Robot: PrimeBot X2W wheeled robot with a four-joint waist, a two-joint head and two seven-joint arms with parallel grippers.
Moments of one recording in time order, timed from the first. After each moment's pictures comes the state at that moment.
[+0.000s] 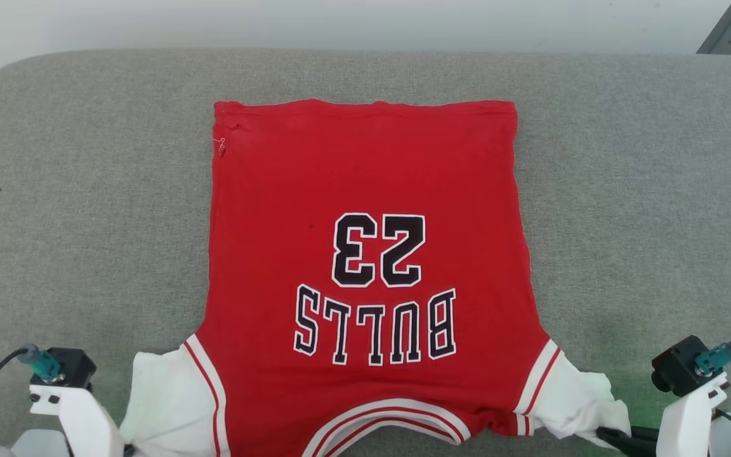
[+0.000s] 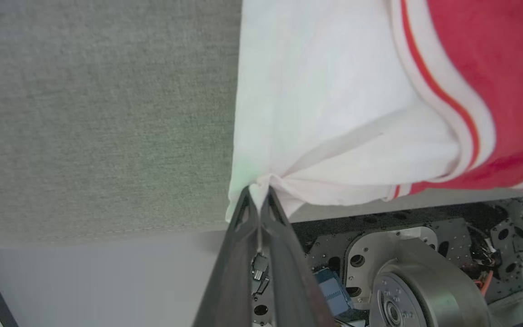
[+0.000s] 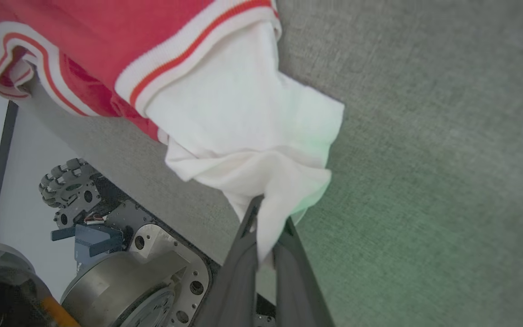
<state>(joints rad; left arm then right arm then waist) -0.43 1.14 -1.13 -0.09 -1.39 0.38 0.39 0.01 -0.73 0.39 -0.10 0.91 0.13 0.68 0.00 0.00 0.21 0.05</state>
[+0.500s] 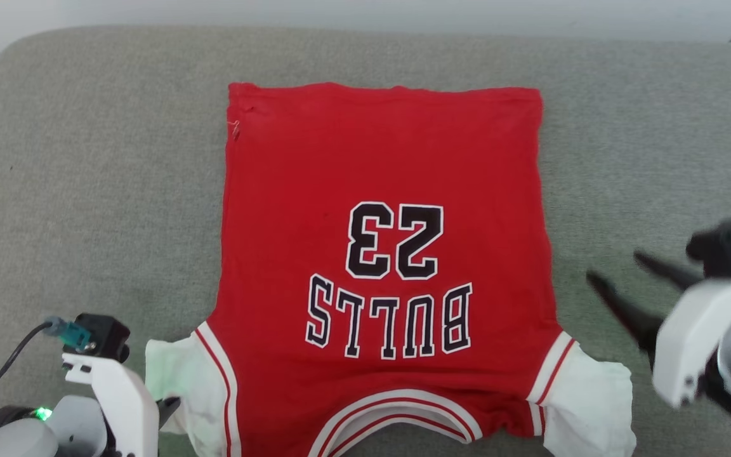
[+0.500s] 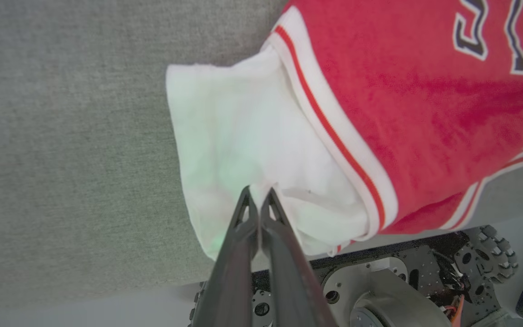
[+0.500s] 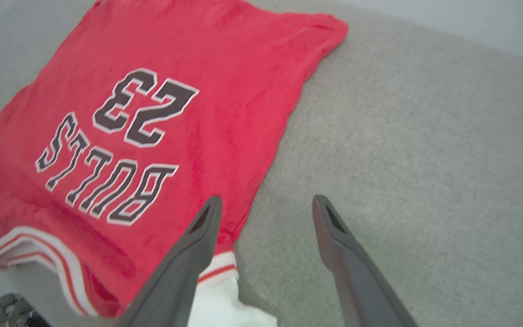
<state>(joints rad) -0.46 1.06 -1.10 -0.11 -1.36 0.34 0.31 -0.12 -0.46 0.11 -0.28 0.54 0.13 0.70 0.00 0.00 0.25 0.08</state>
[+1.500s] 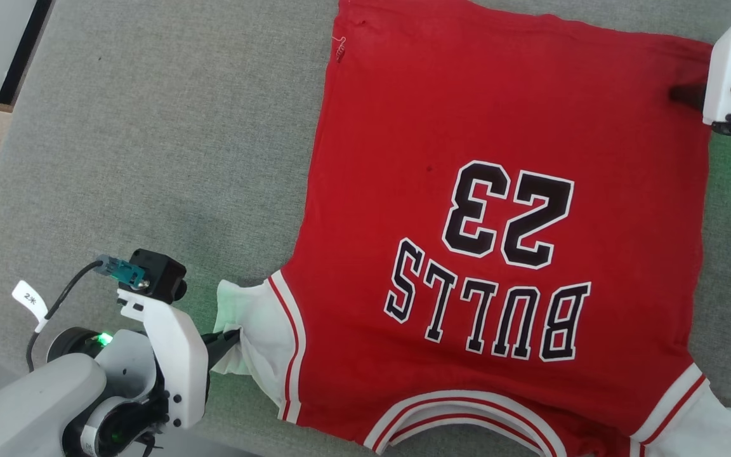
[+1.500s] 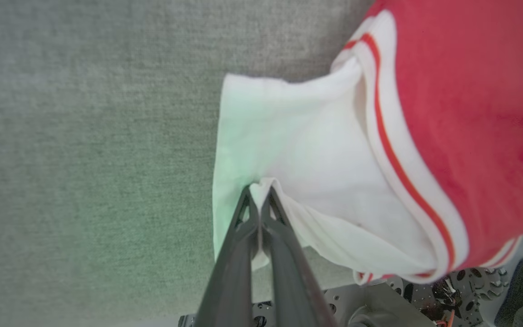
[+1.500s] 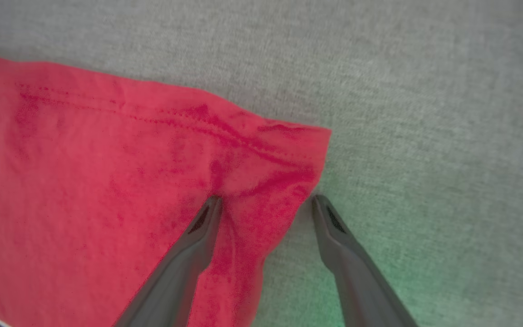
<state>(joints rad) -0.62 0.89 -1.09 0.01 -1.29 0.20 0.32 -1.08 -0.29 -0.06 0.83 0.24 0.13 0.96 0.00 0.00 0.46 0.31</state>
